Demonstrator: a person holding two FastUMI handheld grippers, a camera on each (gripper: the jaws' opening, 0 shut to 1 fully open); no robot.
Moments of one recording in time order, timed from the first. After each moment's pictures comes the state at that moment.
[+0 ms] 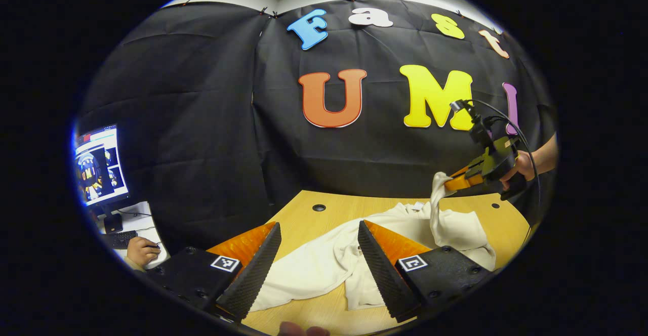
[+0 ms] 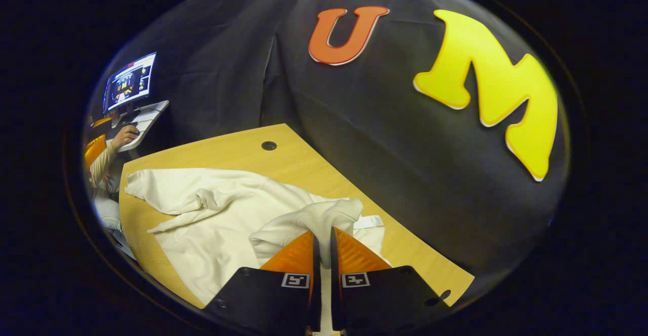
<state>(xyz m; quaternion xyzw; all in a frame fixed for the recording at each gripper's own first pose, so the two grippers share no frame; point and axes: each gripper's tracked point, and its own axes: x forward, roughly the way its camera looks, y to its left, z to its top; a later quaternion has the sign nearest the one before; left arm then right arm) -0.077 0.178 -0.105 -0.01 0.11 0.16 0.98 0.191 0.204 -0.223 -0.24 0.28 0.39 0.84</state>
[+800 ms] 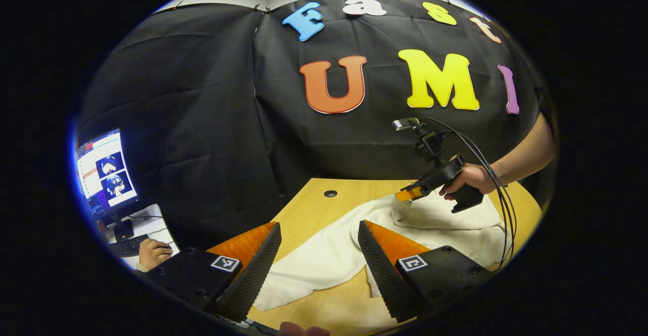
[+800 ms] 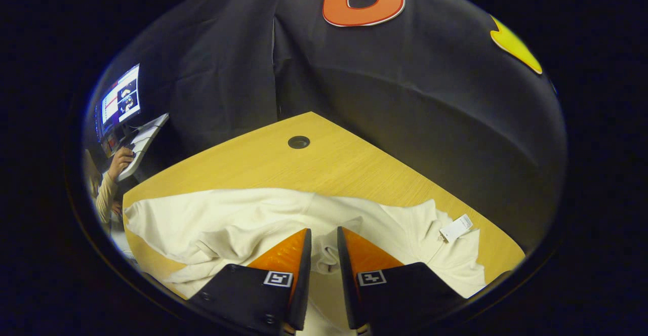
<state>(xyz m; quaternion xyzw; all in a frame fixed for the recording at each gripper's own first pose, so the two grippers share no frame) -0.095 0.195 -0.130 0.03 0.14 0.17 0.98 0.175 0.347 -0.319 -0.15 0.35 0.42 0.83</state>
